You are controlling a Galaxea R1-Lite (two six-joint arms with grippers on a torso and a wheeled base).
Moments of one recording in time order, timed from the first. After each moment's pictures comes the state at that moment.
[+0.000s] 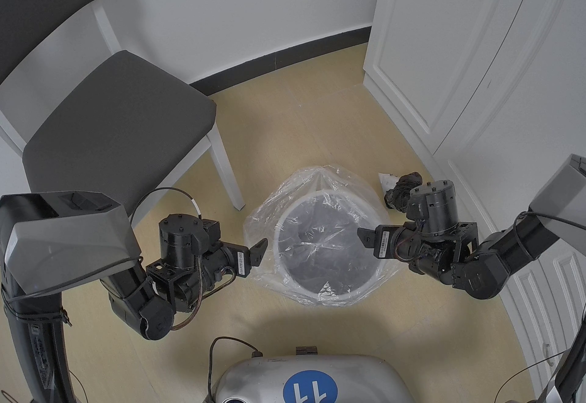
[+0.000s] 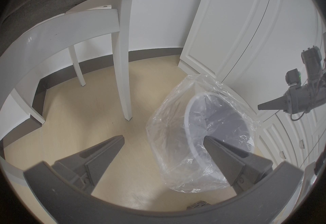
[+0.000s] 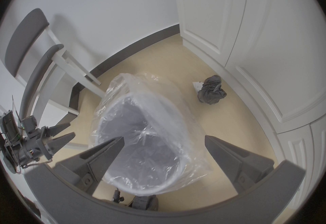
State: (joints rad) left arm -0.47 2.24 -0.66 -1.27 0.09 -0.12; right arm 0.55 2.02 -0.85 -0.68 -0.32 0.37
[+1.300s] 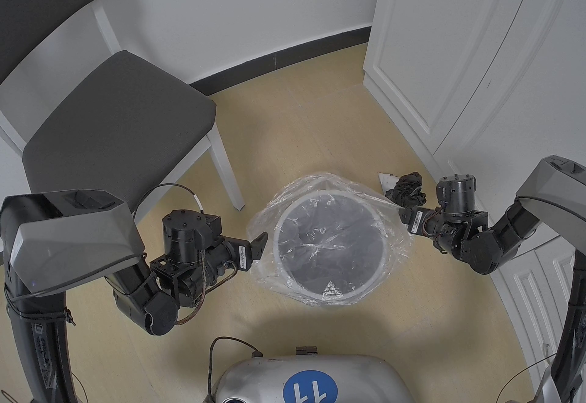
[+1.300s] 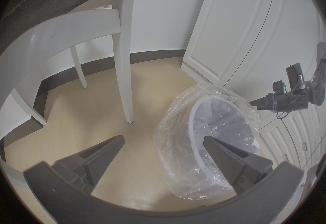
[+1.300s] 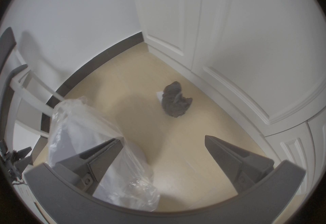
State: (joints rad) left arm -0.47 2.25 -0.71 -1.26 0.11 -0.12; right arm 0.30 2.18 -0.93 -0.80 -0.33 0.37
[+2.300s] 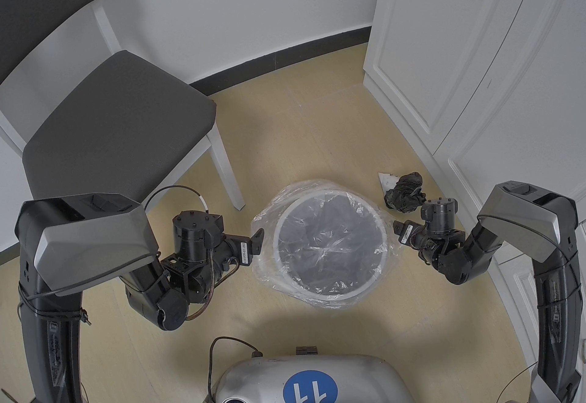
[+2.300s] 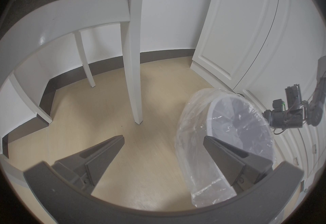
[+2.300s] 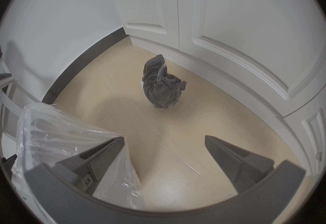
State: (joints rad) left arm -0.46 2.33 -0.79 -1.26 0.19 -0.13; right arm 0.24 2.48 -1.10 -0.93 -0.31 0.47
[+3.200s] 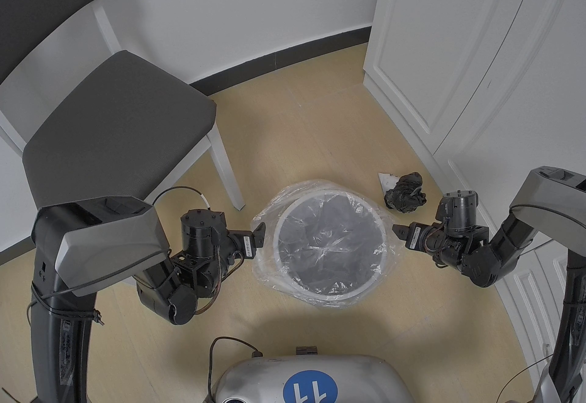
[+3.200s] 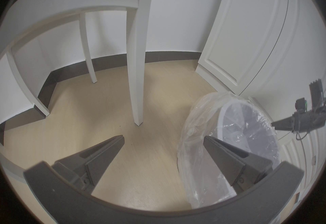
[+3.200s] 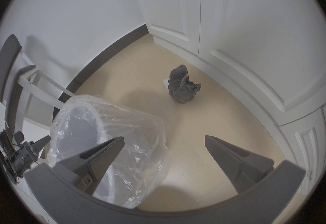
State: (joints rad) left arm -0.45 2.41 -0.89 -1.26 0.21 -0.19; right arm 0.27 2.23 -0.85 -0.90 -0.16 0.39
